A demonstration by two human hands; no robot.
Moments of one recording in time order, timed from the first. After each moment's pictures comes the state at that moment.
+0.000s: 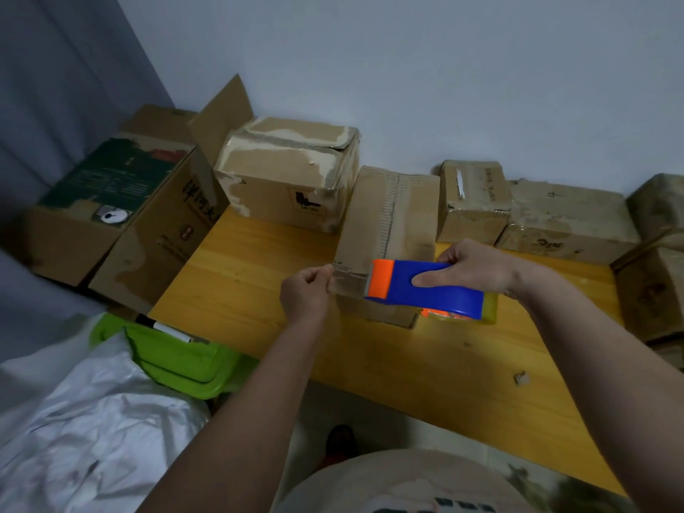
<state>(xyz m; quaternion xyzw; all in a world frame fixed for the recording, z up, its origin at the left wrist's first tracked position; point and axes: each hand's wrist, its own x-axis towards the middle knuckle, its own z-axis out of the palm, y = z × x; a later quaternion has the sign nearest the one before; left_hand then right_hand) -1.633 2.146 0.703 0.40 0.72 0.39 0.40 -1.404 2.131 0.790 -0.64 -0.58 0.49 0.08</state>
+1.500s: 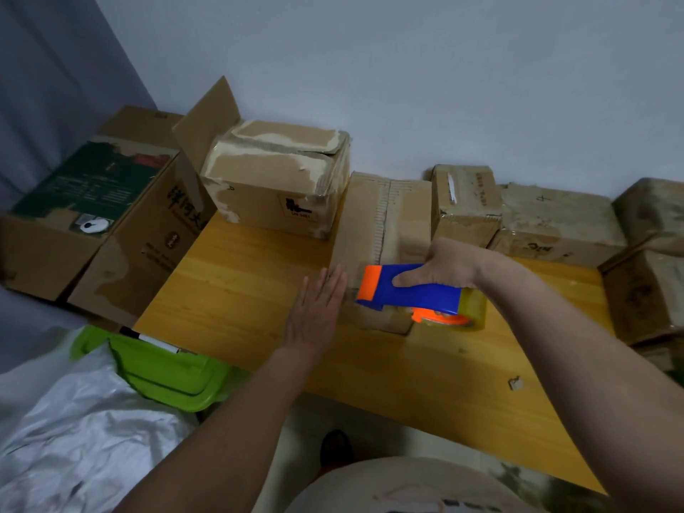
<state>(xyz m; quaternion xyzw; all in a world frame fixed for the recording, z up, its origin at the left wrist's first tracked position) -1.647 2.146 0.653 0.85 0.53 -0.01 0.04 -1.422 2.164 0.789 -0.70 -0.58 0.43 -0.02</state>
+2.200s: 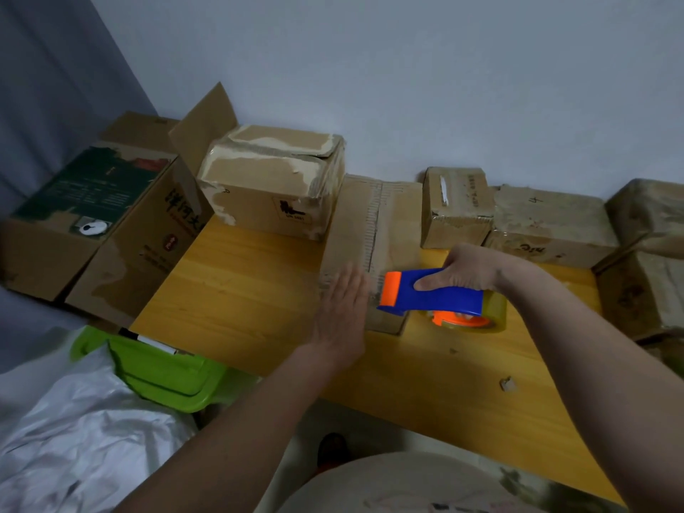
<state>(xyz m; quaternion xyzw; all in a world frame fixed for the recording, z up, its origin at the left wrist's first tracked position) -1.592 2.128 0.681 0.86 0.51 -0.01 0.08 -1.376 2.155 0.778 -0.71 -0.56 0.44 -0.03</state>
